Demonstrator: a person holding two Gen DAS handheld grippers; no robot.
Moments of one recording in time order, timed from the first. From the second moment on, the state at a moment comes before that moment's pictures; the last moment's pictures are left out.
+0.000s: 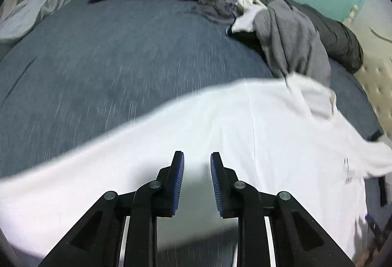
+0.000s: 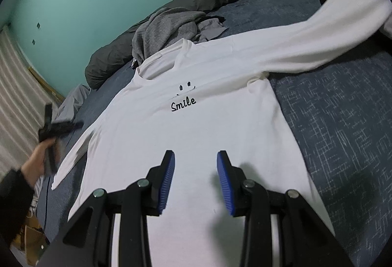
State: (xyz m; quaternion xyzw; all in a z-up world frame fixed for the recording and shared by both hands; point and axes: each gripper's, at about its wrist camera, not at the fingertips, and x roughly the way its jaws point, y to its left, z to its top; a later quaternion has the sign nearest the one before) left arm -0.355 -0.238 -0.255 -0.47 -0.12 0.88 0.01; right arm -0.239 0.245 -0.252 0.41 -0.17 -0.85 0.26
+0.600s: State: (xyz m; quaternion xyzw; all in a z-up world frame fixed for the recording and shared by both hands) left arm -0.210 -0.174 -0.296 -0.47 -0.17 0.87 -0.01; right arm -0.225 0.294 -0.250 0.41 -0.21 -0.87 0.19
